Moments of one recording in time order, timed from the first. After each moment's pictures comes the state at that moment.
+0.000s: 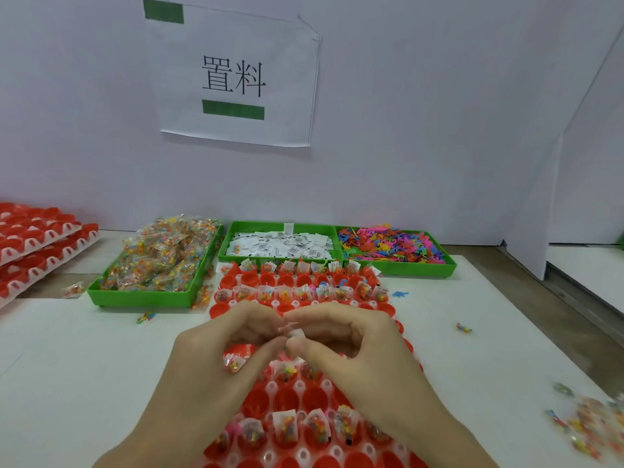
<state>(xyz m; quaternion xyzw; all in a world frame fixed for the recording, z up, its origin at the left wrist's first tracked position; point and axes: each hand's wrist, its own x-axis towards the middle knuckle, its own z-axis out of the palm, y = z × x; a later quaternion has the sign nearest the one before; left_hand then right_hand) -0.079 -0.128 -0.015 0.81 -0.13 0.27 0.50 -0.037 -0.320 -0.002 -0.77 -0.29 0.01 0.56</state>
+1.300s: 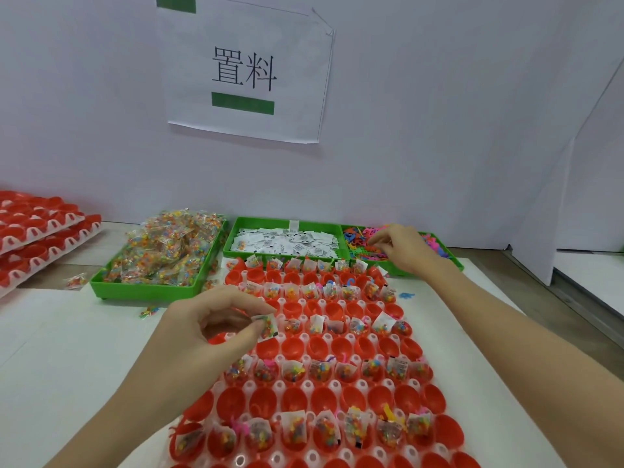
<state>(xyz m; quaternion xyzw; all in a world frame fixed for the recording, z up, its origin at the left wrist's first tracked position) -0.067 -0.096 -0.009 0.79 -0.07 0.19 0.58 0.200 -0.376 0.001 -0.97 -0.17 -0.09 0.14</state>
